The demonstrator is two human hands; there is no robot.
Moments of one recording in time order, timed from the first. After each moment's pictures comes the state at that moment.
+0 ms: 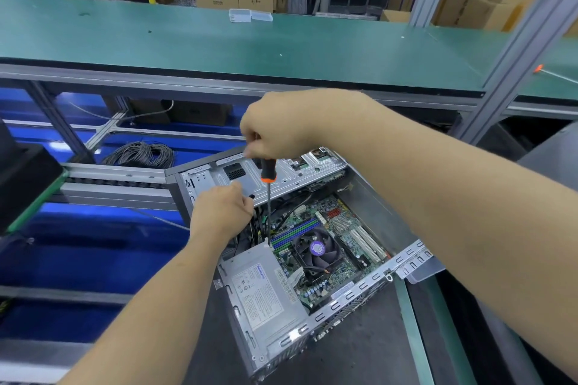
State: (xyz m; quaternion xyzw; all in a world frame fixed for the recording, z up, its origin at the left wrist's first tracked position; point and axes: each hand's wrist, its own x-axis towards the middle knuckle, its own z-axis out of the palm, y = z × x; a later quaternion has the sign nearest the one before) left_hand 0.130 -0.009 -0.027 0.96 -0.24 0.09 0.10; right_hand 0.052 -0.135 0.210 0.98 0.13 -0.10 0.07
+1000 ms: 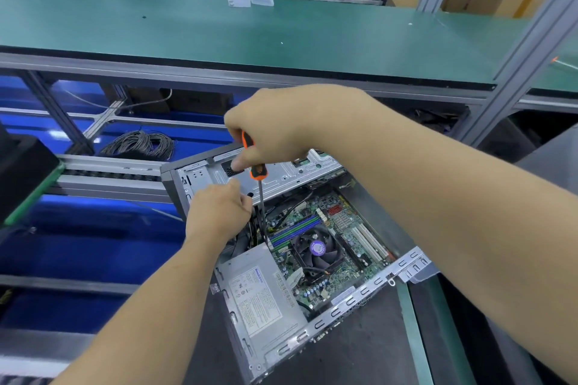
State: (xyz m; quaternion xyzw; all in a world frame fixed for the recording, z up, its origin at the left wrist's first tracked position) left_hand 0.127 -0.007 -0.029 0.96 -0.25 0.10 0.10; right_hand 0.054 -0.129 0.212 0.98 0.16 -0.10 0.07
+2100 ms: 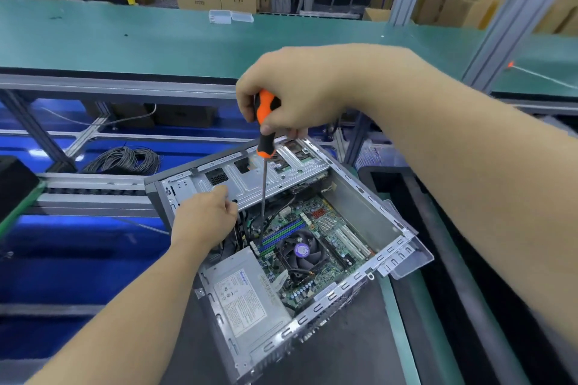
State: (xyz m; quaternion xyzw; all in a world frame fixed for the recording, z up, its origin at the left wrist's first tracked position) left_hand 0.125 -0.007 -0.025 0.95 -0.25 0.09 0.14; right_hand 0.023 -0.171 0.259 0.98 0.13 -0.07 -0.09
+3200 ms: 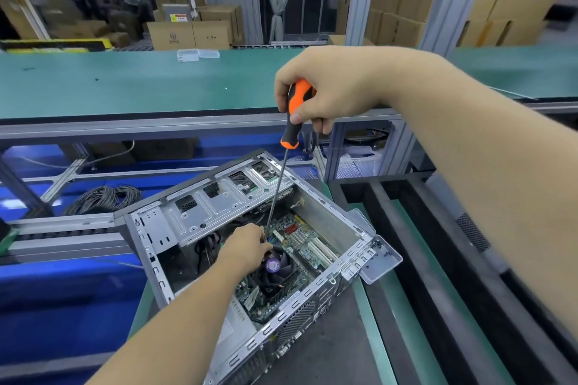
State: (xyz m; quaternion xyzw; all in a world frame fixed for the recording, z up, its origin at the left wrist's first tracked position) left_hand 0.056 -0.106 -0.018 0.93 -0.30 -0.16 0.17; right_hand -0.049 -0.257 0.288 0.99 0.04 0.00 -0.15
